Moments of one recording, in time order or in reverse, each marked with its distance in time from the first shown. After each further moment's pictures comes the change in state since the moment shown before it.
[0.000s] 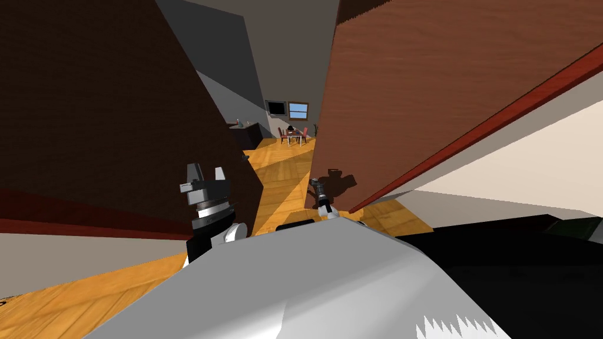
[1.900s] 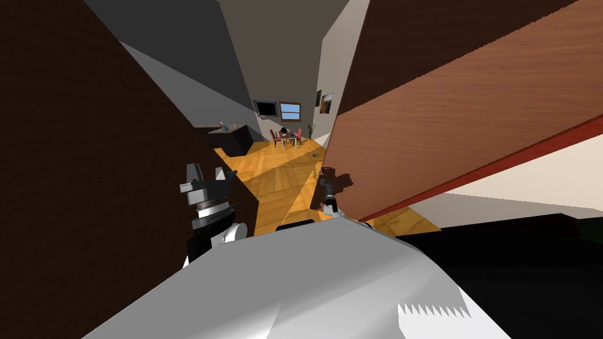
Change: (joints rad) arm -0.007 -0.044 -0.170 0.047 -0.105 -0.008 0.056
